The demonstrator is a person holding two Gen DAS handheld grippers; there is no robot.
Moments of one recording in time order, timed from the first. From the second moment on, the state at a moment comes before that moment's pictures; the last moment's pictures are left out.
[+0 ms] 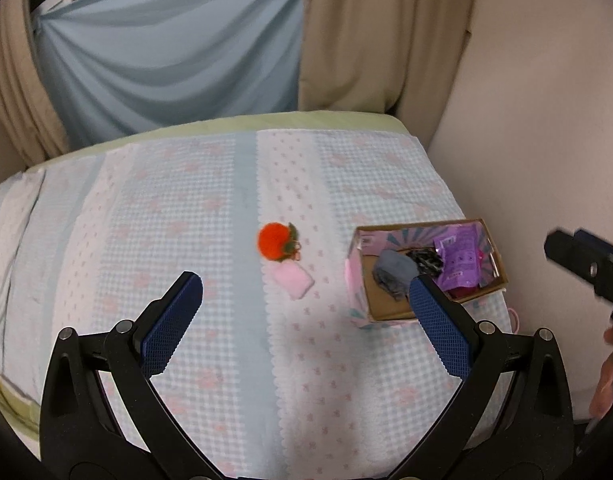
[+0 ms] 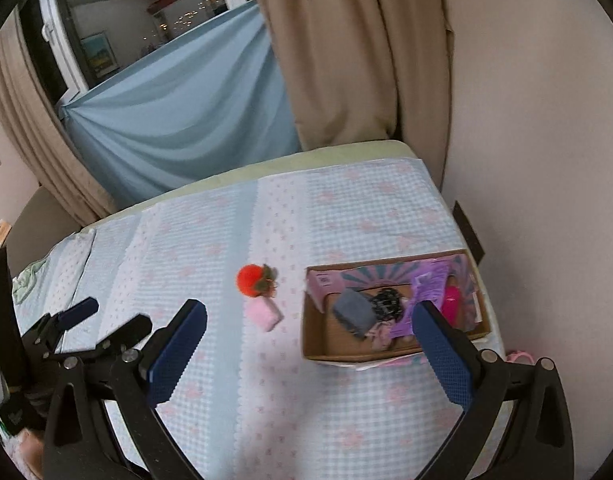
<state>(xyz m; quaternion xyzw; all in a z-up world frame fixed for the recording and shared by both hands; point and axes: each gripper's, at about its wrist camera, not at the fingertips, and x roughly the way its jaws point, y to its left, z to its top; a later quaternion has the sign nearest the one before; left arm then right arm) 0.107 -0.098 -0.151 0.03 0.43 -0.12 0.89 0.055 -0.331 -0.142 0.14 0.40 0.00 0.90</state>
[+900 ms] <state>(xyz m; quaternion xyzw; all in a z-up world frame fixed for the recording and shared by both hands) 0.296 -0.010 -0.261 0.07 0.50 -0.27 0.82 0.117 -0.185 -0.263 0.30 0.44 -0.10 0.84</state>
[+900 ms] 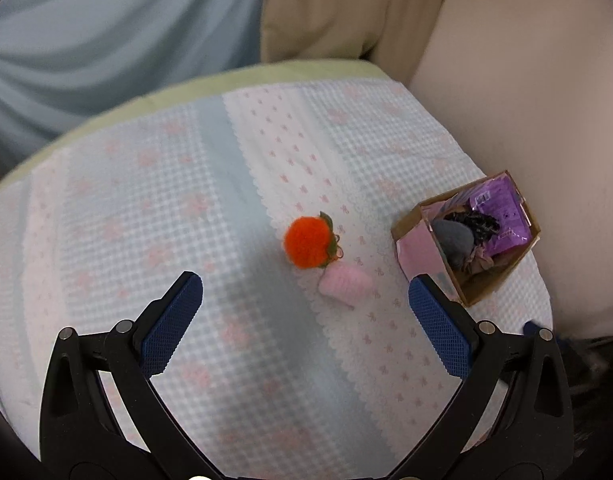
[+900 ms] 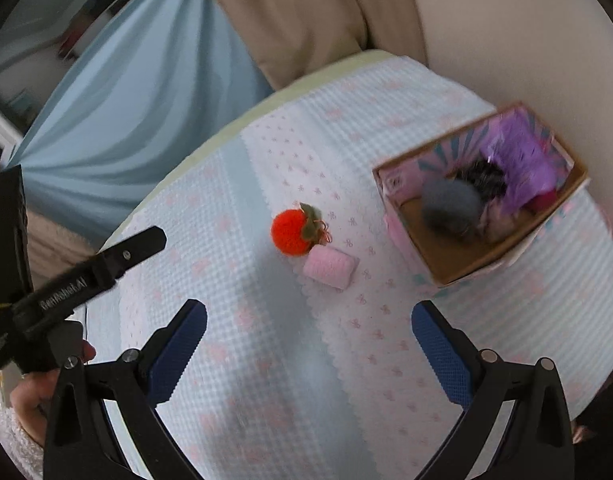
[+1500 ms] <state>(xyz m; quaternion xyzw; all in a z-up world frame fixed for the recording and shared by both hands) 0.395 -0.099 -0.428 0.11 0.61 -0.30 0.72 0.215 -0.168 -0.418 0.35 0.48 -0.17 0.78</state>
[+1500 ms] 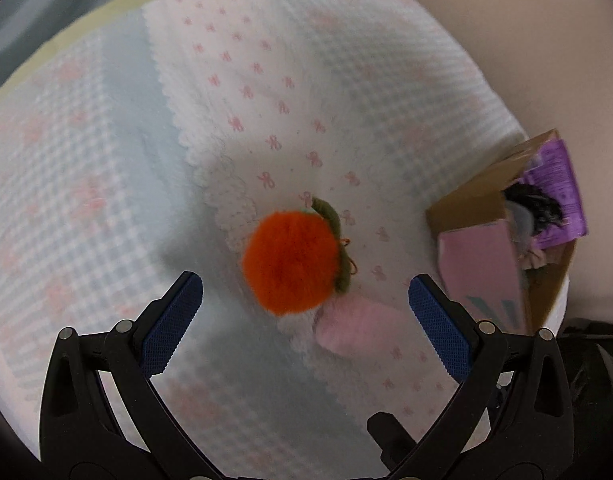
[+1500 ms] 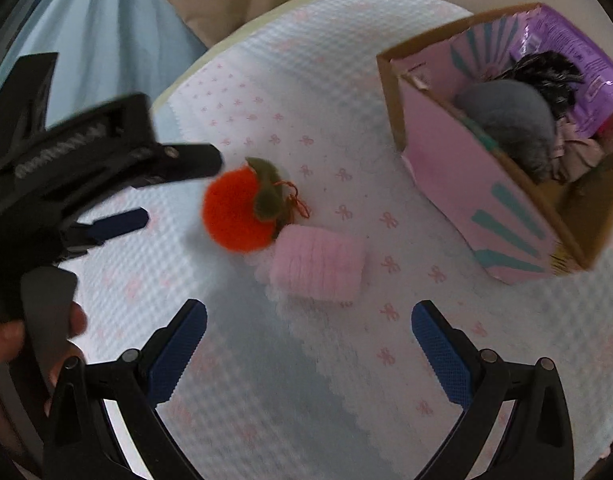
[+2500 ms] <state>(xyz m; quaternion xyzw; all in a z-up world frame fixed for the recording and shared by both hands) 0.401 -0.084 -0.470 0.12 0.59 -0.29 0.74 0.247 -0.192 -0.473 0.37 0.48 -0.15 0.78</state>
